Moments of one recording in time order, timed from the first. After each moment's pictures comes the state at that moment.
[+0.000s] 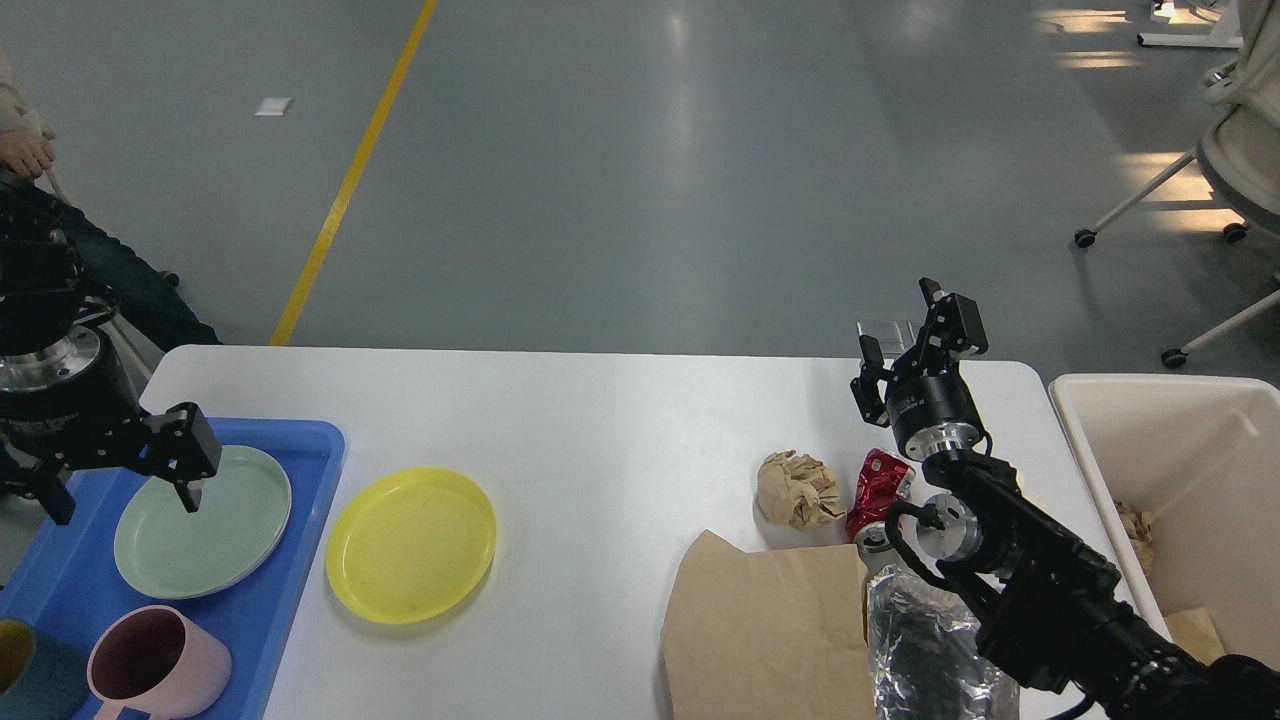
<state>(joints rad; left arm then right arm) -1.98 0.33 1.65 -1.16 0.09 -0.92 -0.10 0.55 -0.08 0.88 0.64 -0.37 0.02 0.55</state>
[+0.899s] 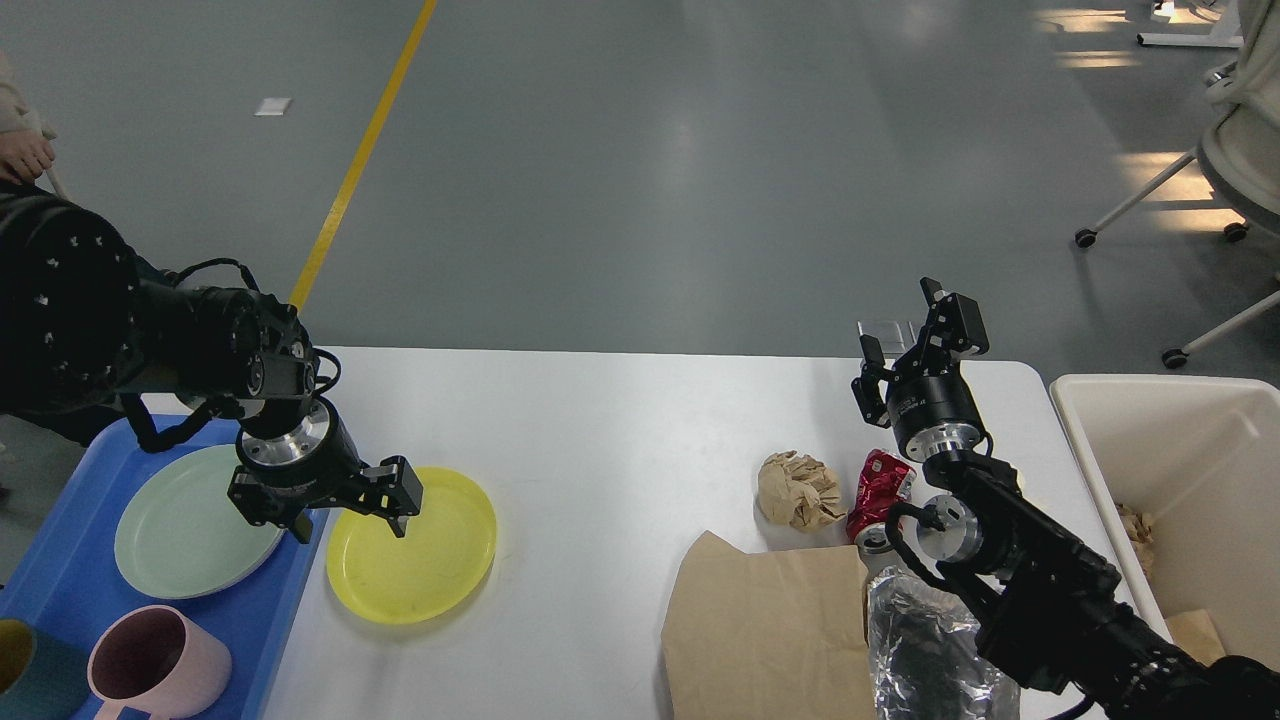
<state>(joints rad) -1.65 0.11 1.48 -1.06 -0.16 -0.64 -0.07 0.55 -0.08 0.88 0.64 -0.37 0.02 0.55</state>
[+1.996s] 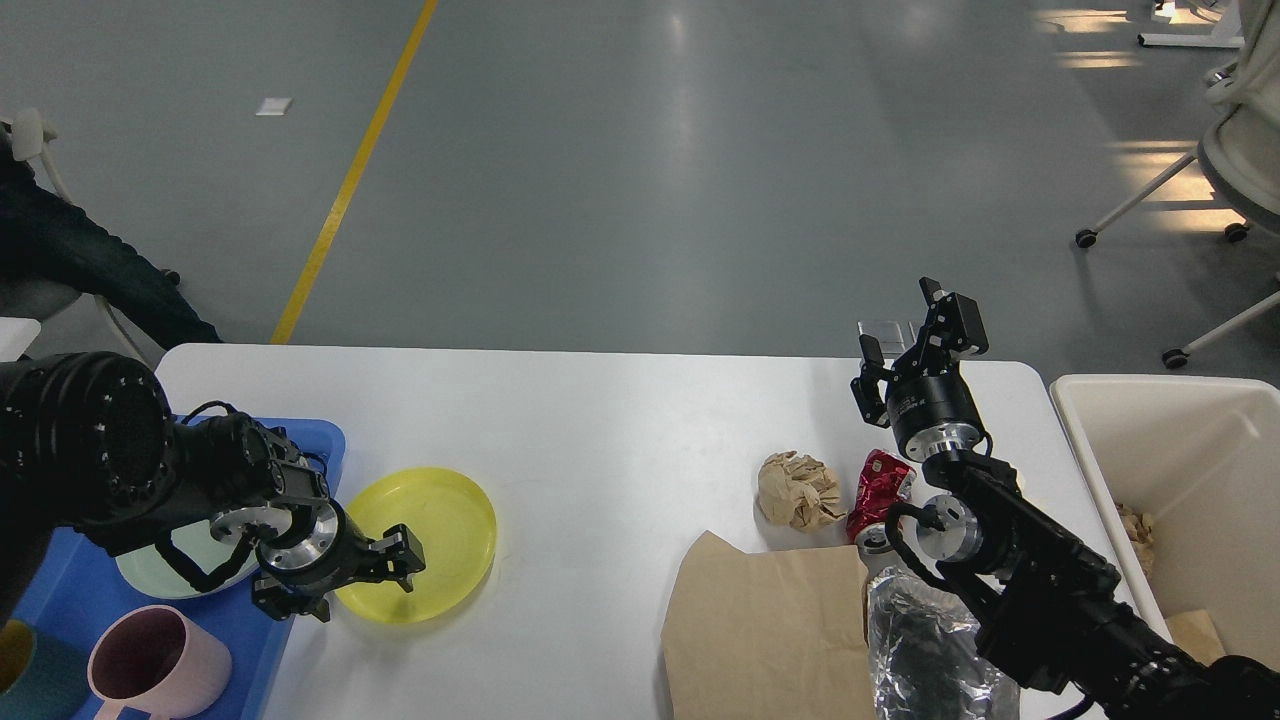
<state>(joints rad) -1.35 0.13 1.37 -0.94 -0.34 -0.42 0.05 0.55 -0.08 0.88 0.64 -0.37 0.02 0.55</state>
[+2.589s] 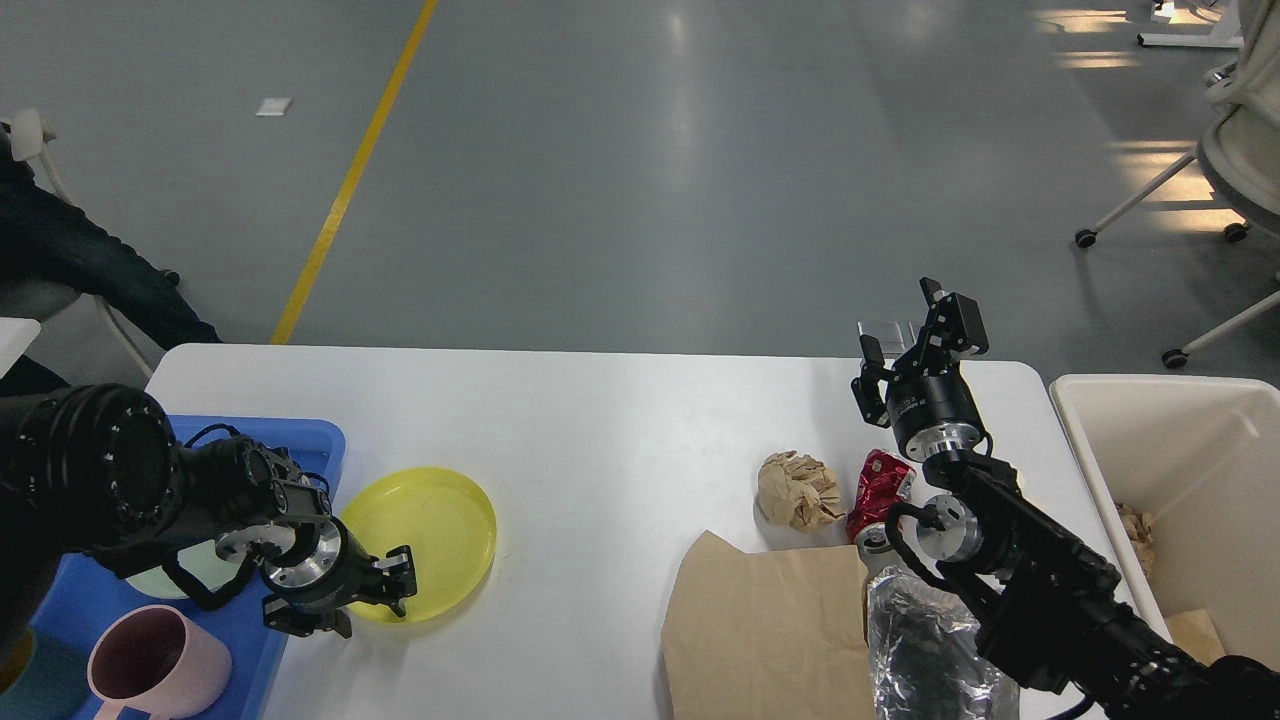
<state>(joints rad) -1.29 0.13 1.34 -0.88 -0.33 -0.47 0.07 0.55 -0.08 0.88 0.64 -0.37 0.02 0.55</state>
